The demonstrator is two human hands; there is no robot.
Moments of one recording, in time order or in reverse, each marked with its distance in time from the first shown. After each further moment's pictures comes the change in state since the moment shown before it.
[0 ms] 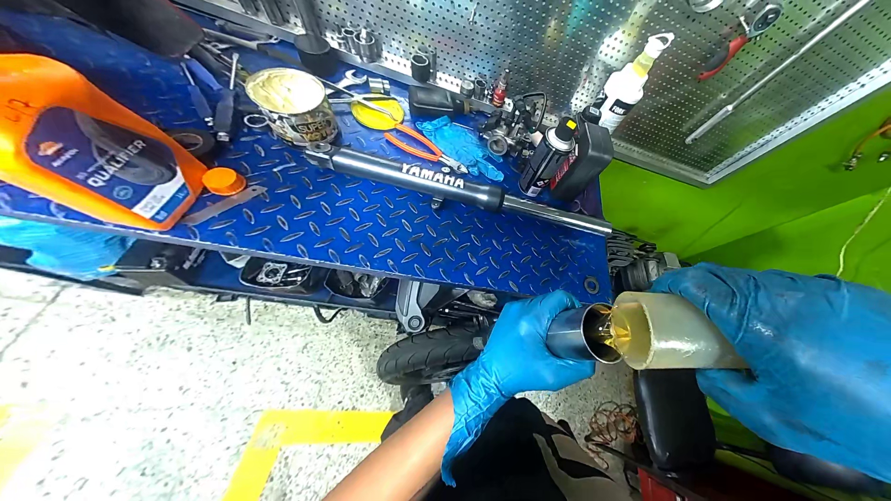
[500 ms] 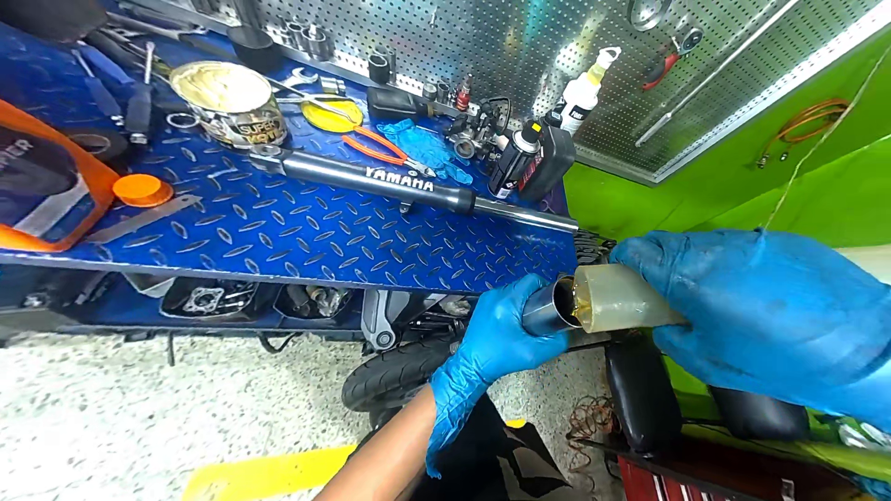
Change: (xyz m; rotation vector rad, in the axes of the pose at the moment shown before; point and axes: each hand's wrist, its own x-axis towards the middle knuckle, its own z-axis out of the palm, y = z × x) left_hand 0.004 -0.002 -0.009 0.042 0.035 -0.036; right_hand 0.021 -0.026 -0.025 -0.138 -0.099 0.026
